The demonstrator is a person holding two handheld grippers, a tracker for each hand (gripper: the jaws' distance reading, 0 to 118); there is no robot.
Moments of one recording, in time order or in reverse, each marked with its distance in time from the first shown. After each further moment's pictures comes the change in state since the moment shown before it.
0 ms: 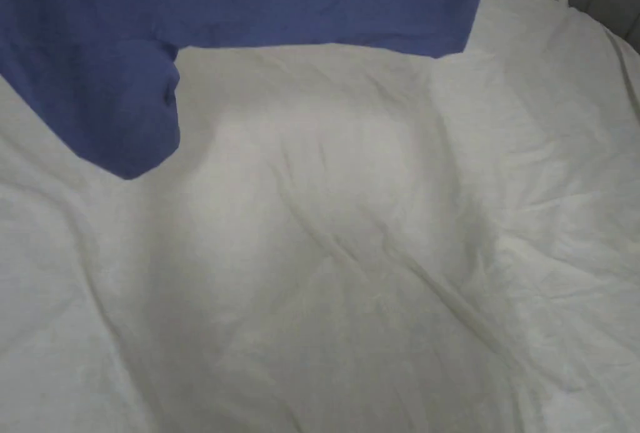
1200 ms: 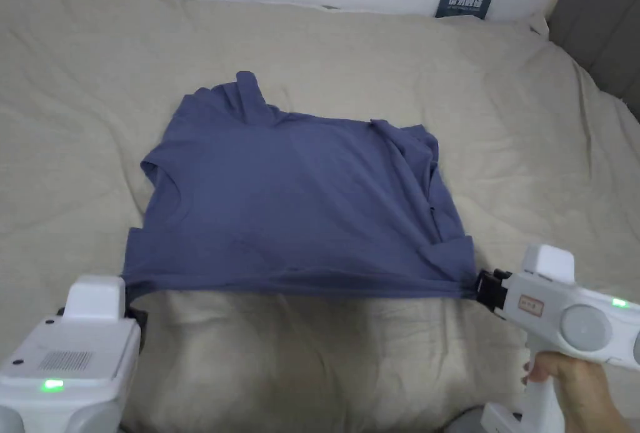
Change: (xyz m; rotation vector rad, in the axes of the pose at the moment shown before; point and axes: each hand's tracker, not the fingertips) left arm -0.002 -0.460 0.492 -0.799 -0.392 0.031; right arm 0.211 -0.524 0.270 -0.729 -0.019 0.051
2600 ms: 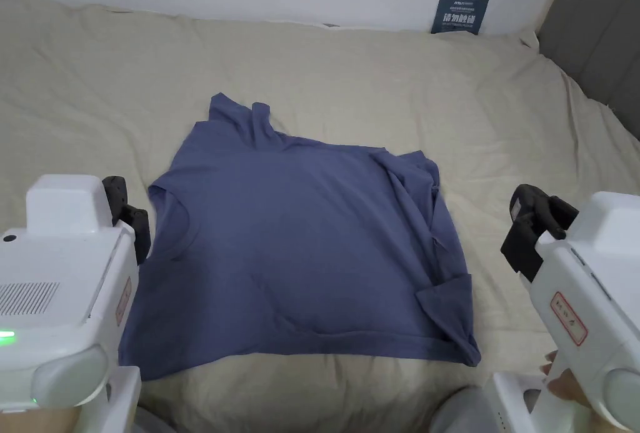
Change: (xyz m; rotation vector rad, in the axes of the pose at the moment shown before) left arm -0.011 0.083 0.112 0.413 -0.017 0.124; right arm -0.049 -0.004 0.165 0.596 0.021 0.137
